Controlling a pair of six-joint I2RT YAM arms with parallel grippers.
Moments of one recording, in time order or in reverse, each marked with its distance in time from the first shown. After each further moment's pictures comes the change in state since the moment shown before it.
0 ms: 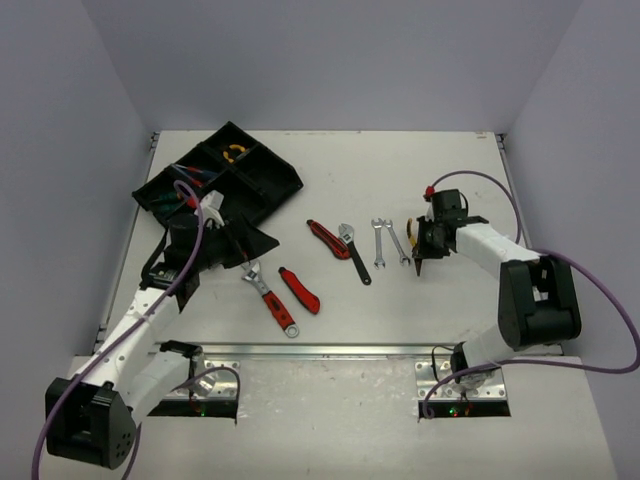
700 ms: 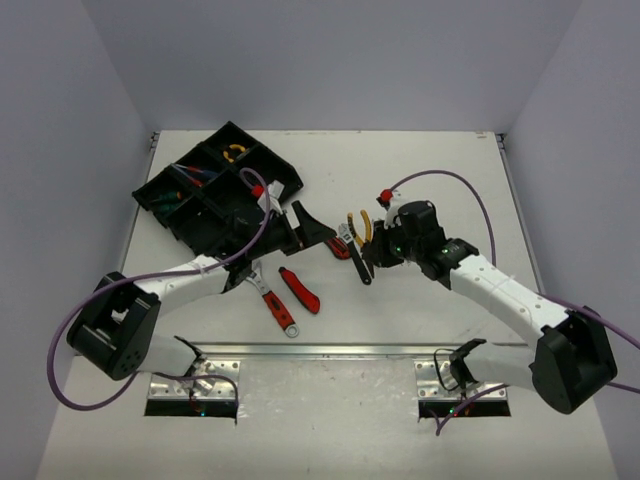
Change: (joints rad) left arm -0.356 0.483 0.075 0.613 -0.107 -0.261; right arm 0.393 -0.320 -0.075 0.131 -0.133 0.074
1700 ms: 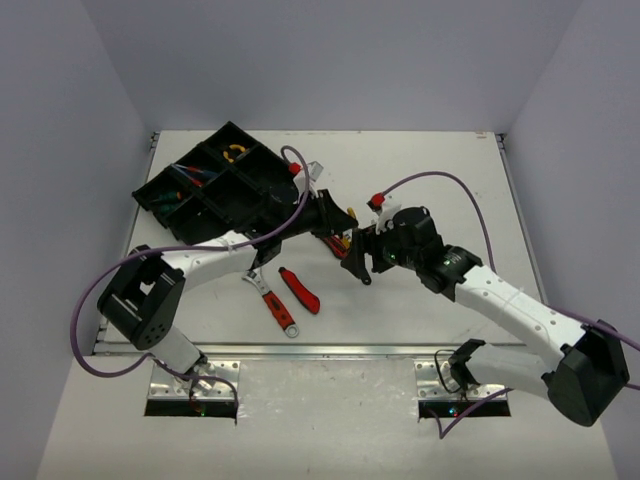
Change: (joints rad) left arm -0.106 0.199 0.283 -0.063 -0.023 0.148; right arm 0.128 -0.080 0.012 0.009 0.023 0.024
